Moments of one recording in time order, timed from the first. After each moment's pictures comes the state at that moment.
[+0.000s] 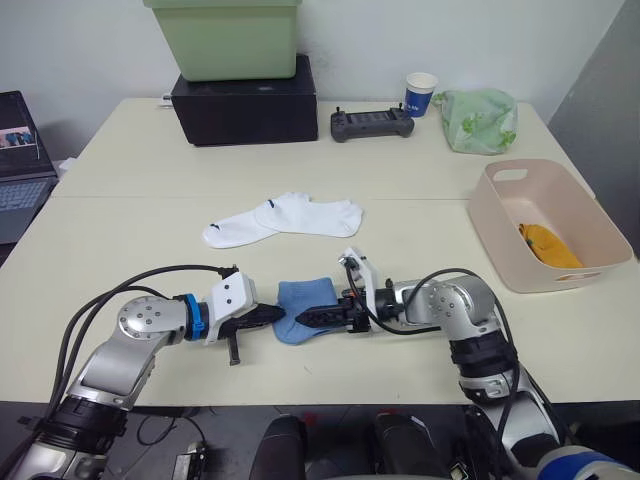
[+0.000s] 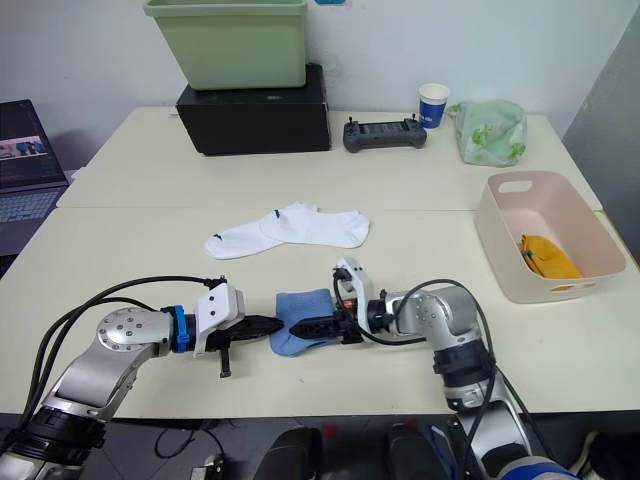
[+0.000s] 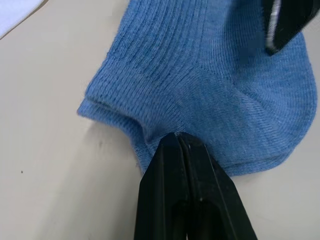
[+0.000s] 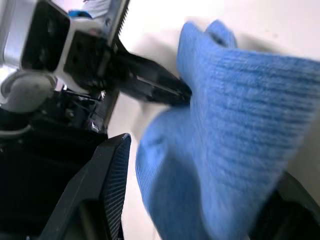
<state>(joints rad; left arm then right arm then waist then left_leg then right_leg) -0.16 0.80 -0.12 -0.05 -0.24 0.15 -1.07 -0.62 -0.05 0.09 0.09 0.57 1.32 0.67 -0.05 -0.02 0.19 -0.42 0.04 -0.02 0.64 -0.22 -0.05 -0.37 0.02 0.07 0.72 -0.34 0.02</state>
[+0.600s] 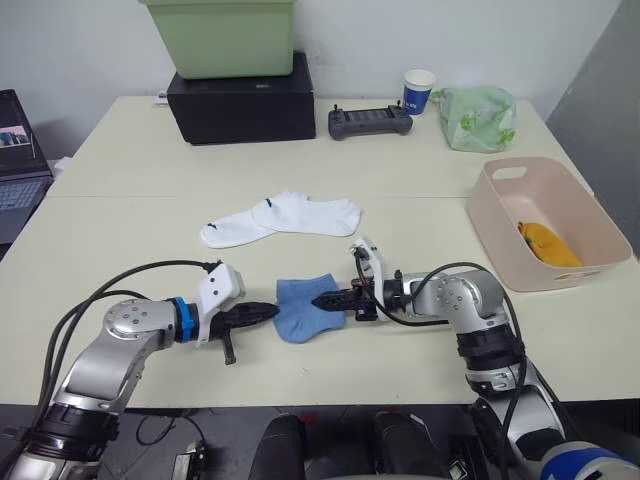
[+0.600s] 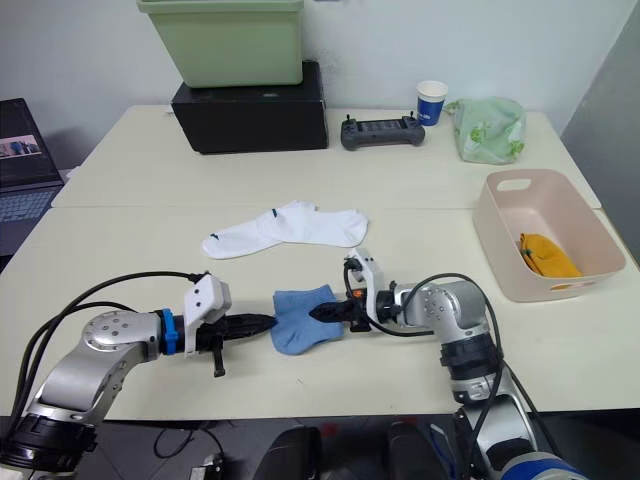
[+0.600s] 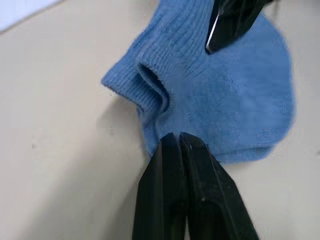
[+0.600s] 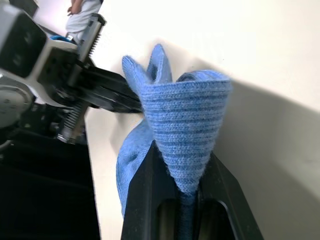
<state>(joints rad) -0.14 0.81 0.01 -0.16 -0.45 0.41 -1.08 -0.62 -0.17 0.07 0.00 0.59 1.28 0.67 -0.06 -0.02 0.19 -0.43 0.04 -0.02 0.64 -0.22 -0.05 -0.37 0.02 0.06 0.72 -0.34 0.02</state>
